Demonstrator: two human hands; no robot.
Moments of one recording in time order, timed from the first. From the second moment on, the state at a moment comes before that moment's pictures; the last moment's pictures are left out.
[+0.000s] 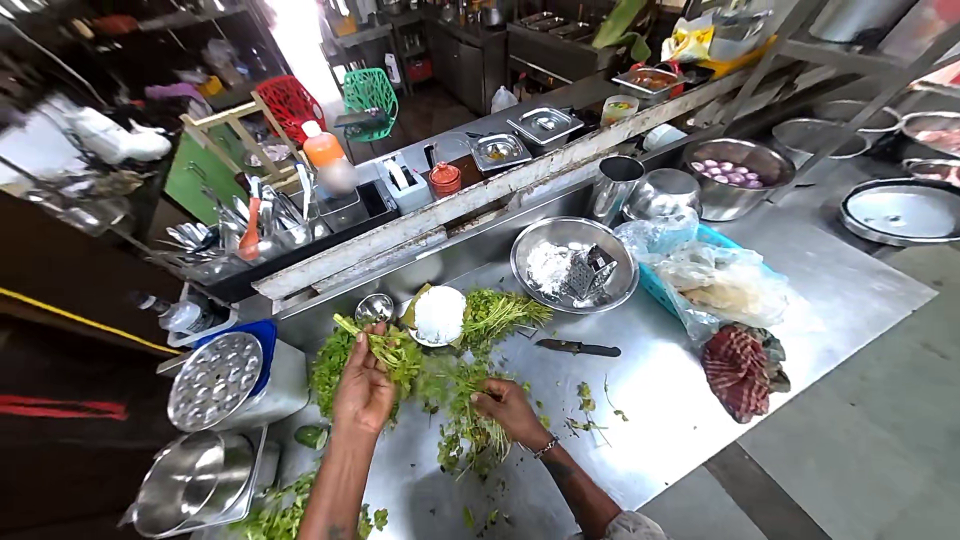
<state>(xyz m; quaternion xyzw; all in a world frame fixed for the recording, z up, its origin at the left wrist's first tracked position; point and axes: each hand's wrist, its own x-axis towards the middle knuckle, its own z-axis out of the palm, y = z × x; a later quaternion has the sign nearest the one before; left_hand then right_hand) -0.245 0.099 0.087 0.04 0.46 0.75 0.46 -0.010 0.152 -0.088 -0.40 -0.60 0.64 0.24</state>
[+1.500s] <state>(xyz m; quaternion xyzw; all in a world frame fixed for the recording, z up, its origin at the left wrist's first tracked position) -0.130 0.113 0.051 0.68 0.58 0.10 0.44 0.096 0.142 0.007 -0.24 -0.95 -0.09 0.19</state>
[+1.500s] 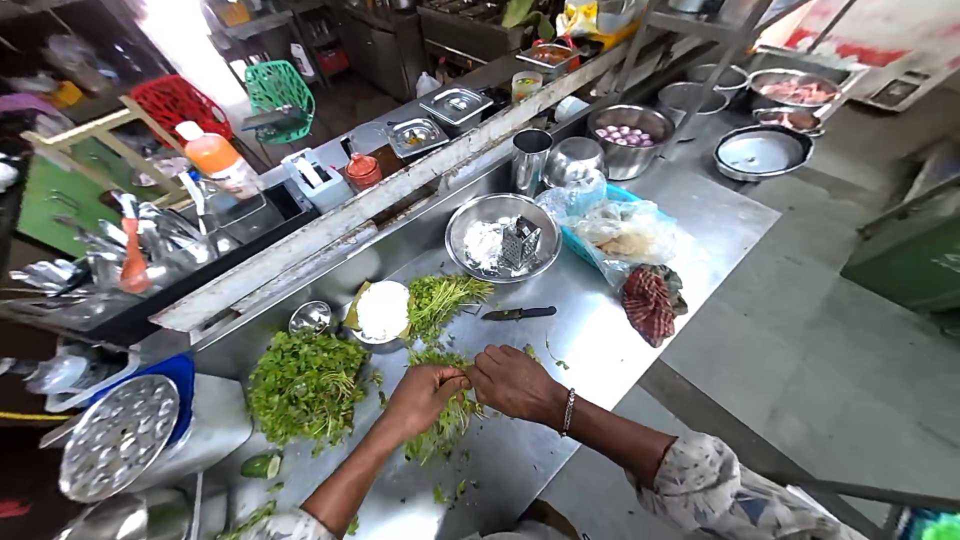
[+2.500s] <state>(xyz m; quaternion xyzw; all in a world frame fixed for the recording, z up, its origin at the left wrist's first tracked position) -0.278 -0.048 0.133 0.05 0.52 0.73 0.43 0.133 0.130 -0.083 -0.54 -0.75 0.31 0.24</state>
